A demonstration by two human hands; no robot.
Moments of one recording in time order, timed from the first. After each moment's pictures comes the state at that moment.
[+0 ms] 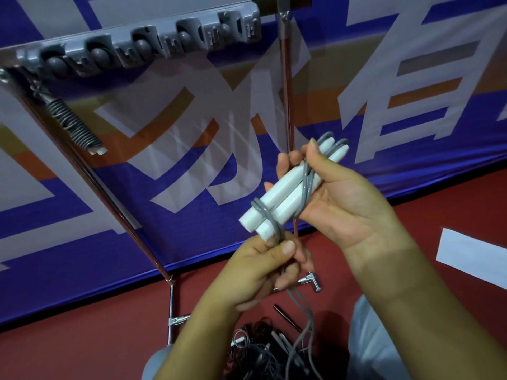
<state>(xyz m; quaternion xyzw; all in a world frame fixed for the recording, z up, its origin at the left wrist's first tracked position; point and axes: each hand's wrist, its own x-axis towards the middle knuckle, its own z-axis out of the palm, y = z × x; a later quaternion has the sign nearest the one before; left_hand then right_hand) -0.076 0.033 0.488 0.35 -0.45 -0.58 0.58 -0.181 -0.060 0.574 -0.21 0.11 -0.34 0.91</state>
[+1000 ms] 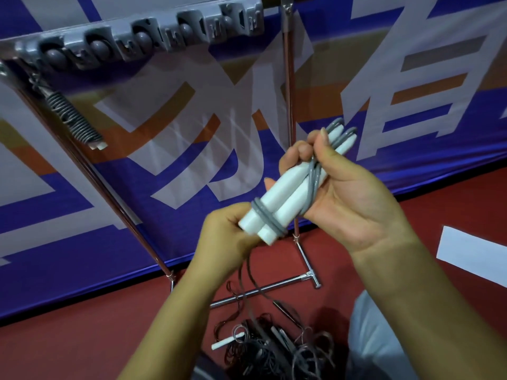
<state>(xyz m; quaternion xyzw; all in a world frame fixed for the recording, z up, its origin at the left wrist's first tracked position) -0.054 0.036 0.524 0.66 -0.49 -0.22 0.53 -0.185 -0.053 0.577 -0.25 0.04 -0.34 0.91</state>
